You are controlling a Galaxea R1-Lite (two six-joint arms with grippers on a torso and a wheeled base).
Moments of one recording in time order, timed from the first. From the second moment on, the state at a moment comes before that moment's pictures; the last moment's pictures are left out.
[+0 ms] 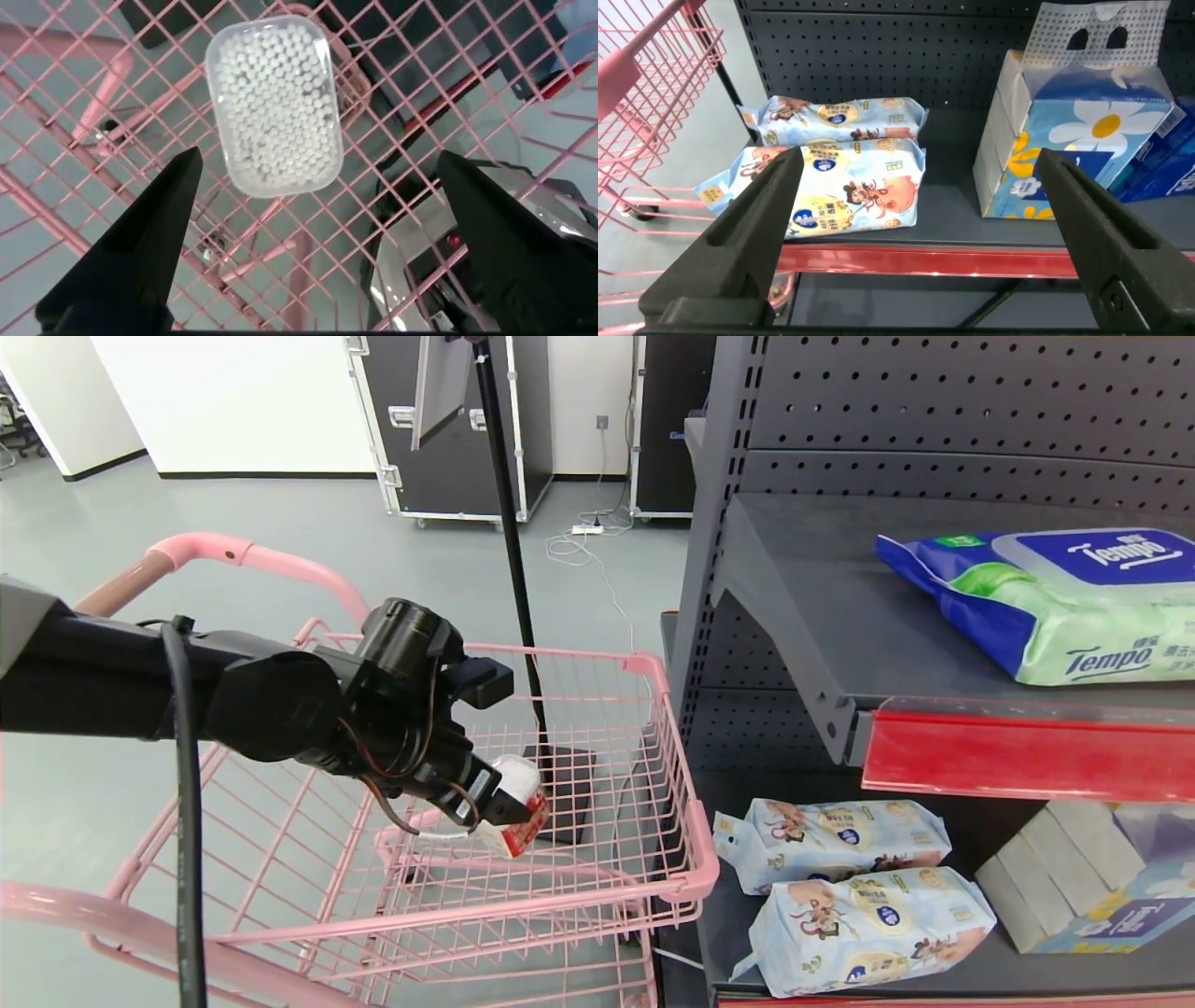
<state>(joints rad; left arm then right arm) -0.44 1.92 -1.19 0.21 -0.15 0.21 0.00 0.00 0.00 0.01 -0.05 -0.03</state>
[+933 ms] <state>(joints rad) -0.44 2.08 -1.26 0.21 -0.11 0.18 0.00 0.00 0.00 0.01 -0.05 -0.03</state>
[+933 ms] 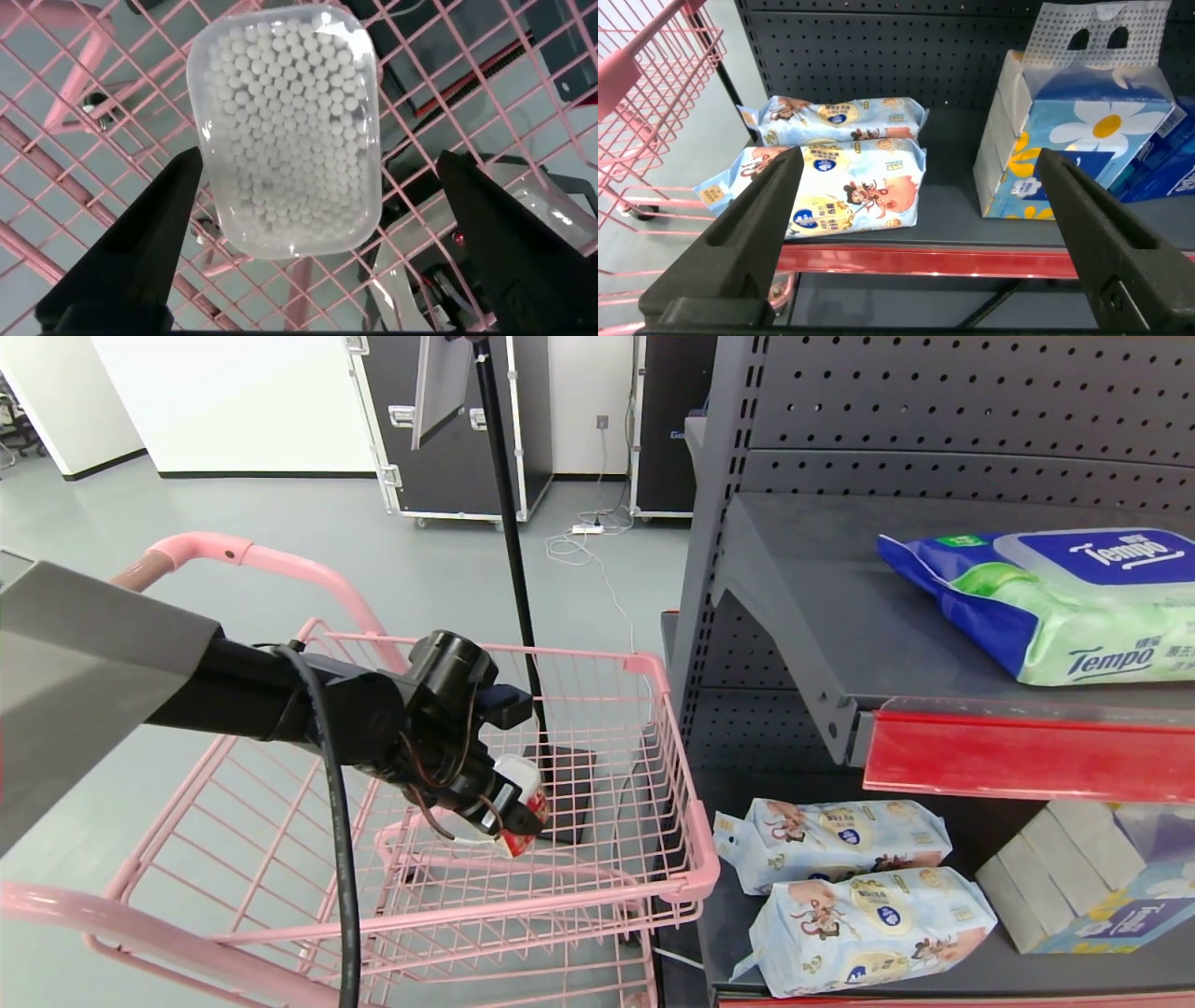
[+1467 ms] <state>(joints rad) -0.44 2.16 -1.33 0.21 -0.10 0.18 0.00 0.00 0.00 0.01 -0.05 -0.03</state>
